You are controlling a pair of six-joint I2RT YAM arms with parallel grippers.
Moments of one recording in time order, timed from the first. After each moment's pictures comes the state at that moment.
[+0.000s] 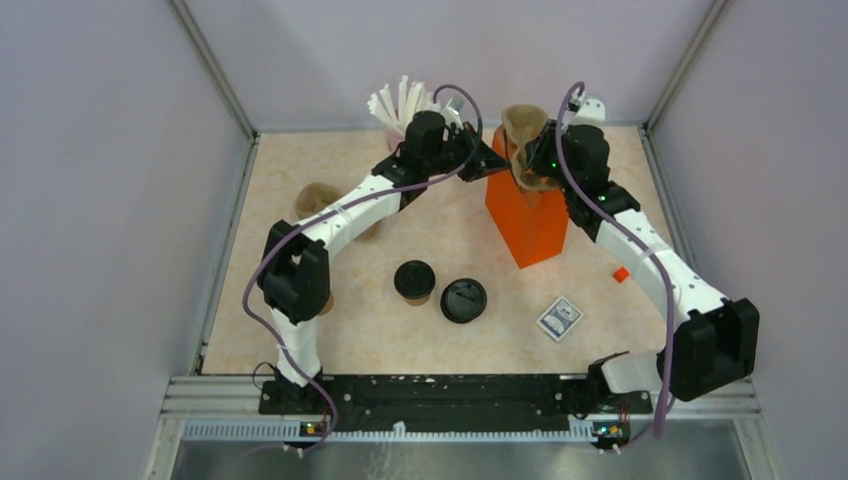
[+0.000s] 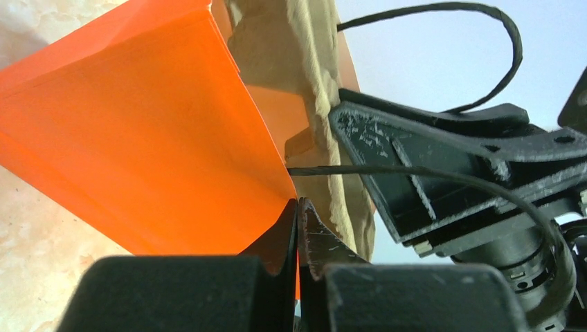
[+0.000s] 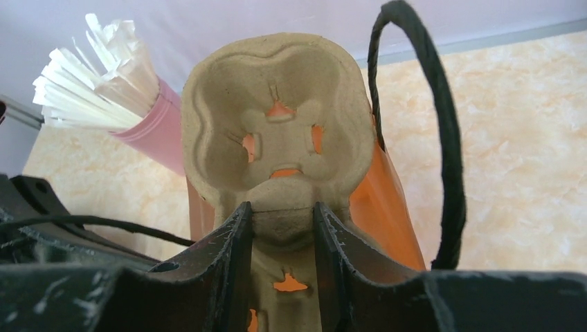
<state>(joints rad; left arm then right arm) -0.63 1.91 1.66 0.04 0.47 -1.05 0.35 1.35 1.19 -0.09 0.24 0.38</state>
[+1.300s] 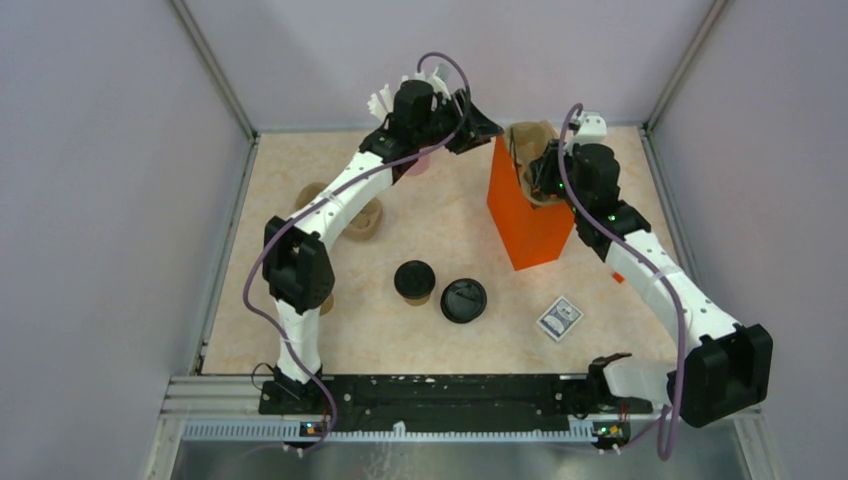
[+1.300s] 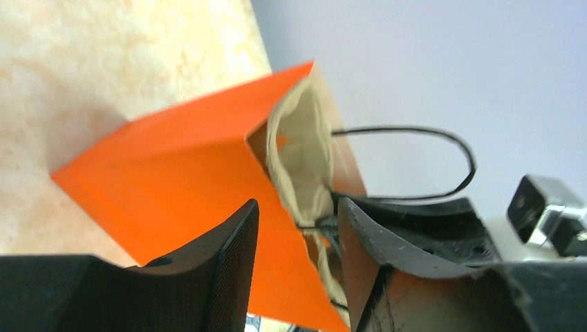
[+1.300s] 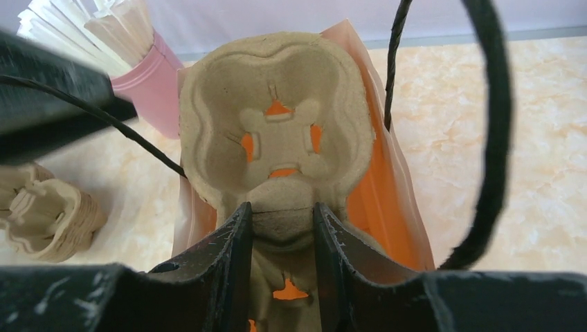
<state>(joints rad) -0.57 1.97 1.88 -0.16 0.42 -0.96 0.34 1.23 1.05 -0.08 0.15 0.25</state>
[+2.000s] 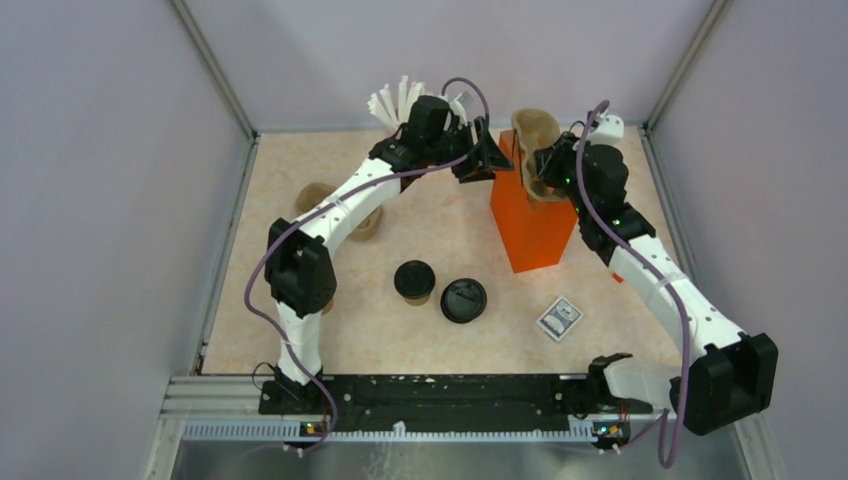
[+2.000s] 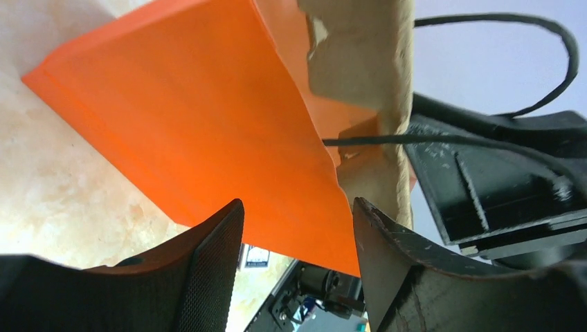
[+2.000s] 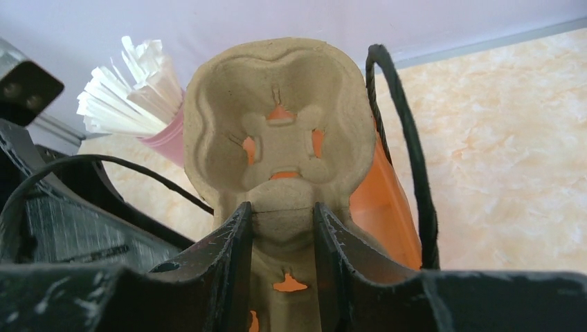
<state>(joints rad) -0.60 1.99 1.90 -0.34 0.54 -0.86 0.34 1.19 1.04 -0.02 0.19 0.41</state>
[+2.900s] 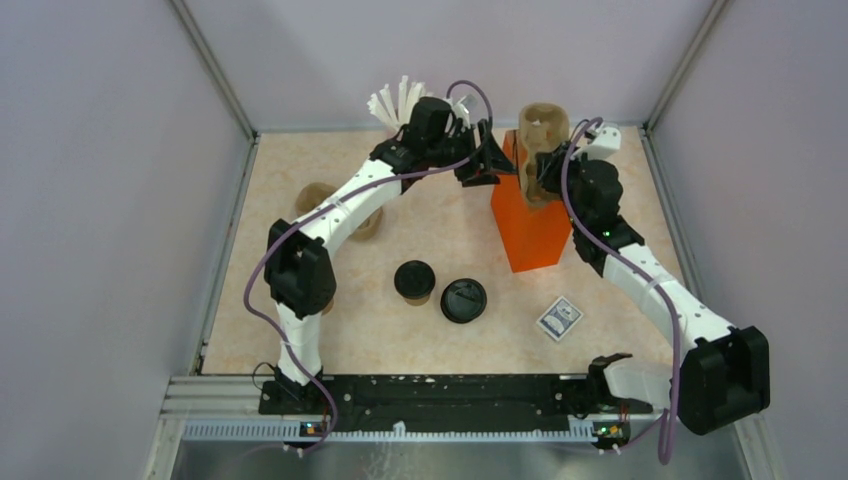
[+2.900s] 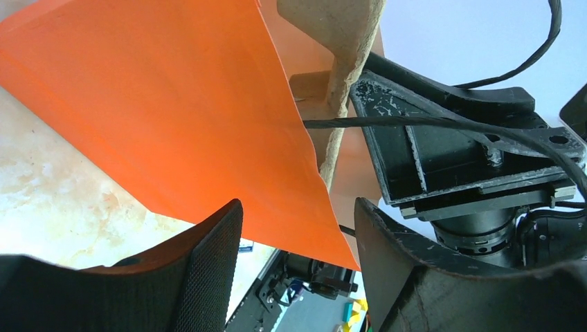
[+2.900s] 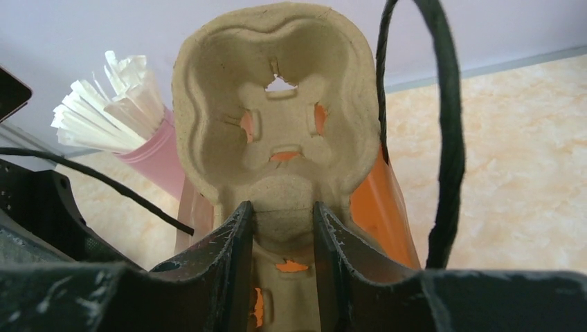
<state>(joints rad) -0.62 1.97 1.88 -0.34 0.61 -0.88 0.34 1.19 0.90 0.22 0.25 0.36</state>
